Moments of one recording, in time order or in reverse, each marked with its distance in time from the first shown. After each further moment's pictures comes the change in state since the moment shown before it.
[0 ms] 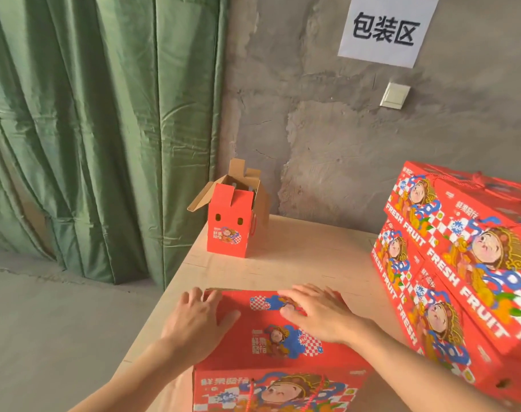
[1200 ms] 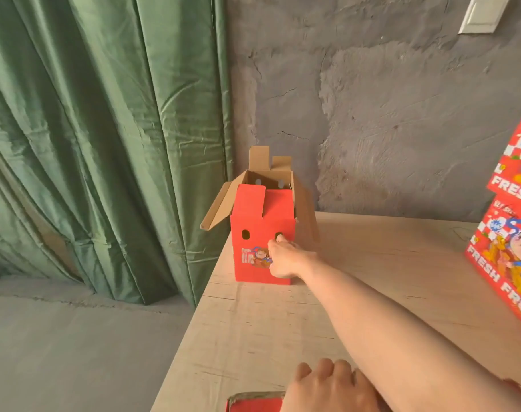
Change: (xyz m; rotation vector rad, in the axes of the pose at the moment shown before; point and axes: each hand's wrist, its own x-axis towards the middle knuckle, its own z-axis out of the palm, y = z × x) left_hand 0.090 0.053 0.071 0.192 0.025 0.382; right_hand 0.326 -0.009 0.041 0.032 -0.049 0.094
